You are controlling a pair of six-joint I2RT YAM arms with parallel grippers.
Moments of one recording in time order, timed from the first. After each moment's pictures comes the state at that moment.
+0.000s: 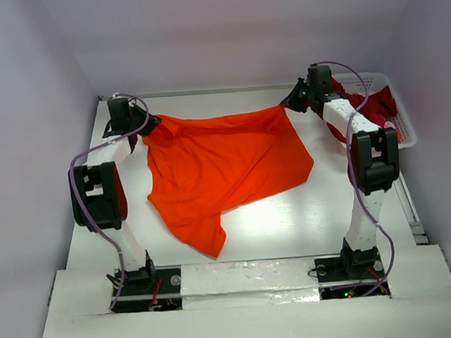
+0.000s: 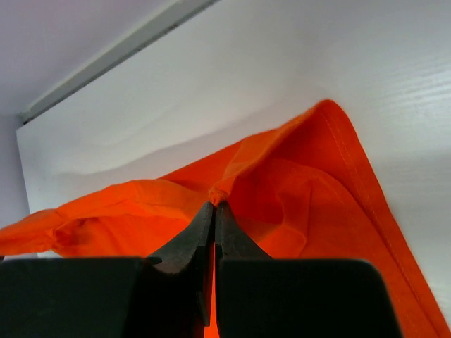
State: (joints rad) left arm 0.06 1.83 1.25 0.05 0.27 -0.81; right arm 0.12 2.04 1.66 -0.20 -0.23 0.67
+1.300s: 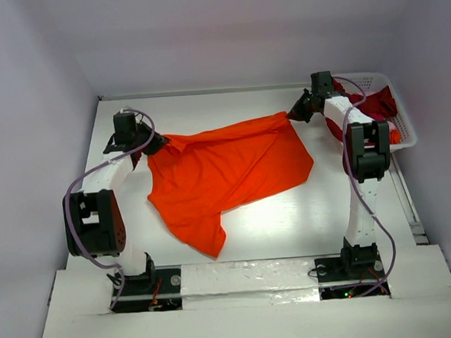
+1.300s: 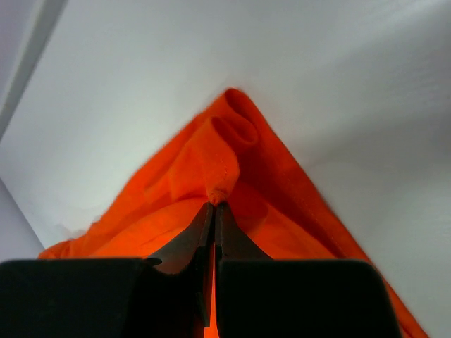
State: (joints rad) left arm 0.00 1.56 1.05 -0.15 0.26 -0.77; right arm 0.05 2.25 1.85 -0.43 -0.28 0.79
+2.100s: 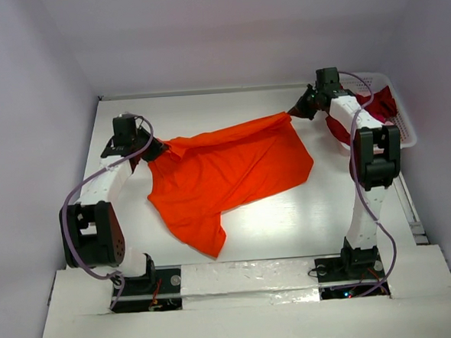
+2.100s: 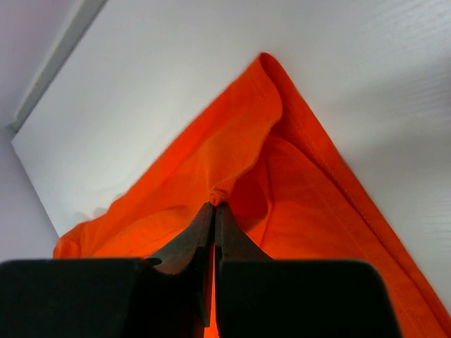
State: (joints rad) left arm -0.01 1.47 1.02 -0.28 0.23 -0.78; right arm 0.05 2.10 1.75 -0.43 -0.30 0.78
